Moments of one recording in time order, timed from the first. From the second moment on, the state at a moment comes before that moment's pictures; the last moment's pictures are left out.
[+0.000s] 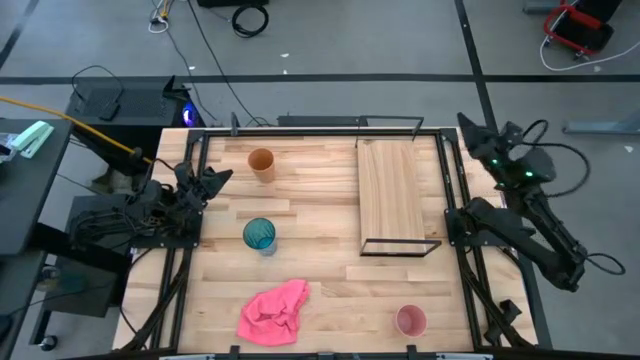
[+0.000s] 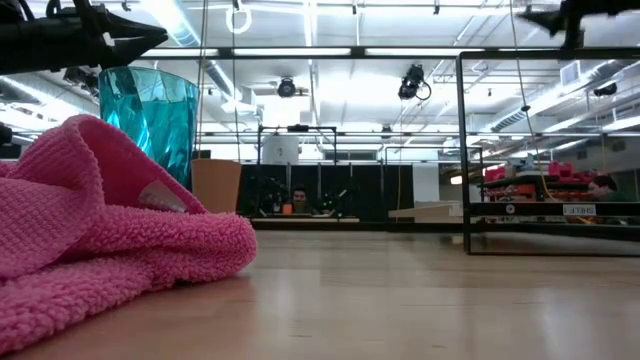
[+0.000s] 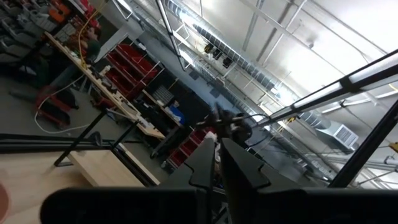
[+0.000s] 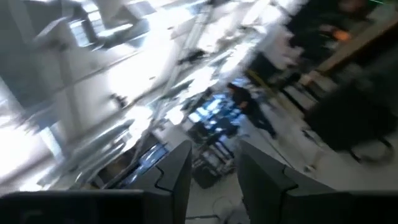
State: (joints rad) left arm 0.14 0.01 0.07 0.32 -0.26 -0.71; right arm -0.85 0.18 0.54 0.02 -0.03 0.76
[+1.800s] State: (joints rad) left arm 0.14 0.35 0.52 -0.01 -0.15 -0.54; right arm -0.85 0.43 1.36 -1.52 -0.81 0.70
